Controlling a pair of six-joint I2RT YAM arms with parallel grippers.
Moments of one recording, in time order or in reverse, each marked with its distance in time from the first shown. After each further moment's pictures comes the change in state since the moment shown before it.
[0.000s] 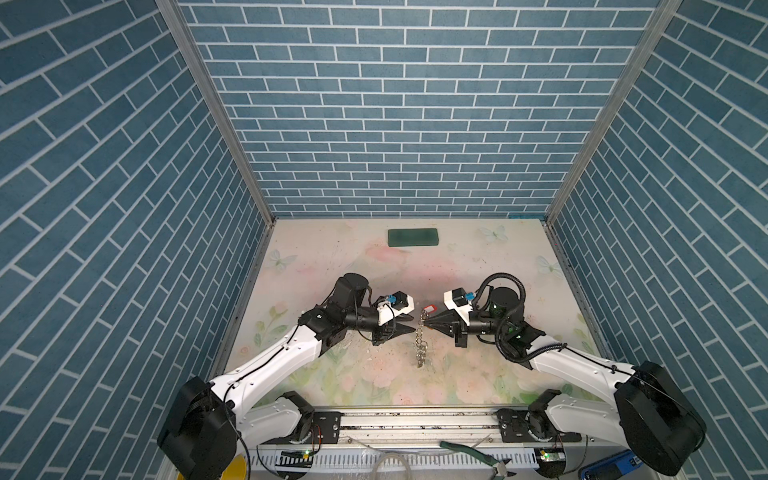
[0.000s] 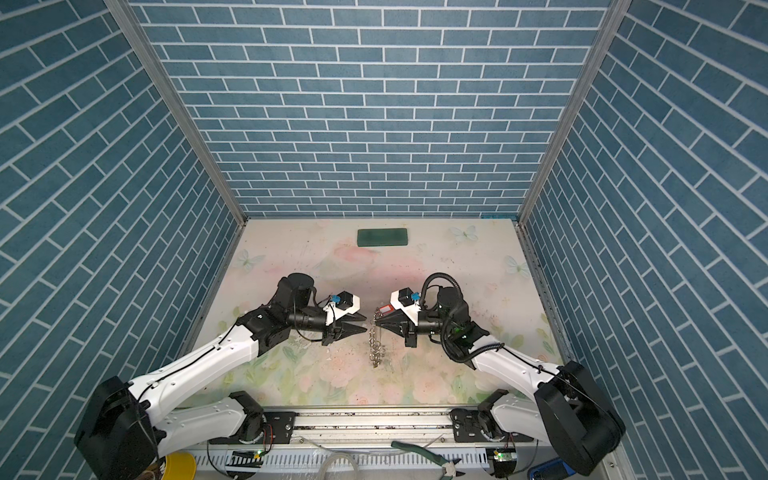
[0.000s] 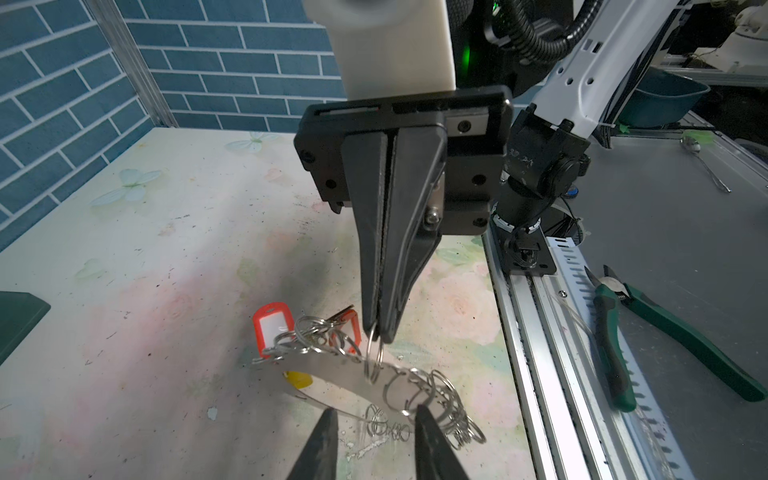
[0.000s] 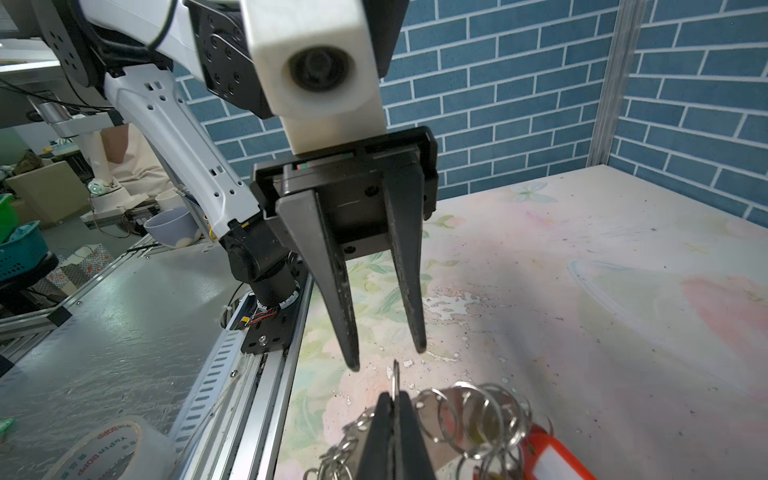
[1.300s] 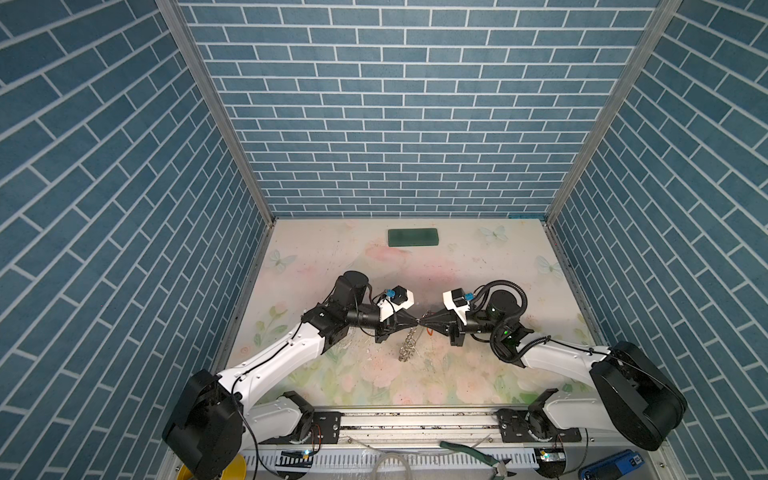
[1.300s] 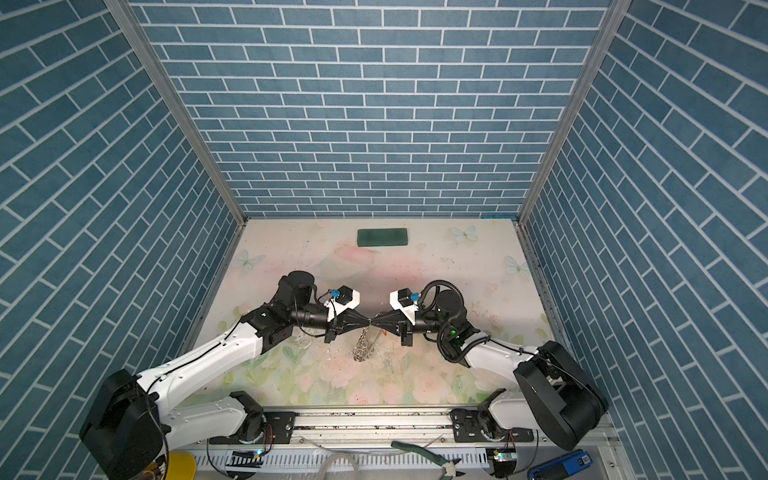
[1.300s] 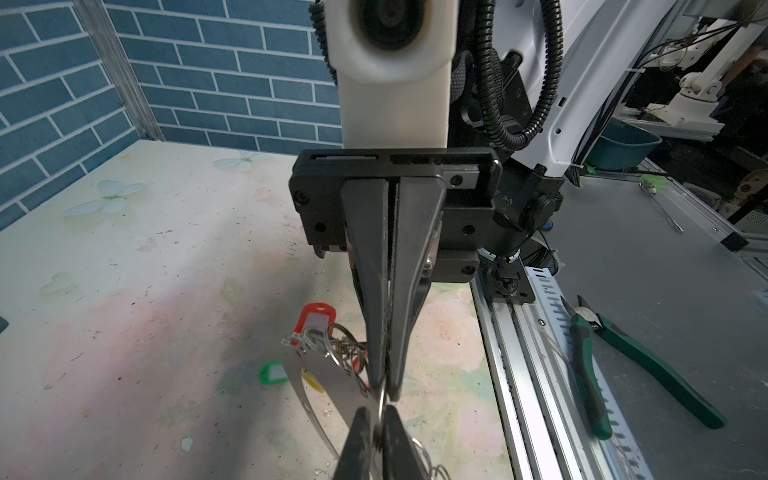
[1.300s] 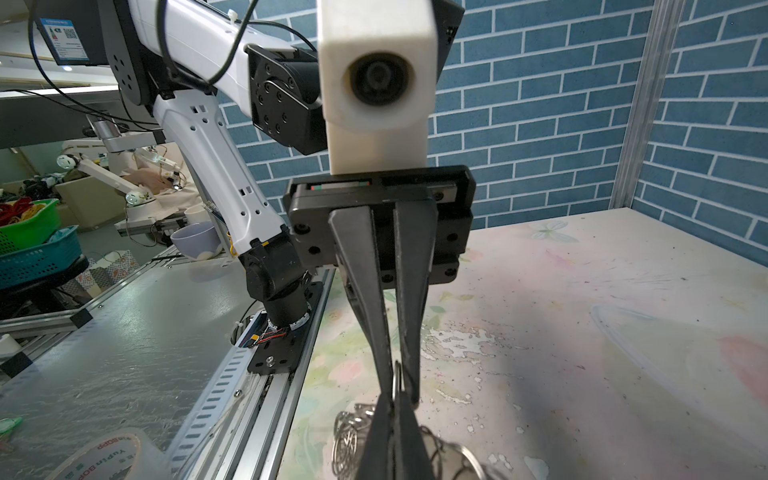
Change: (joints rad) left arm 0.011 0.037 -0.003 0.076 0.079 -0.082; right arm 0.018 0.111 -0.015 0.254 -0.044 0.072
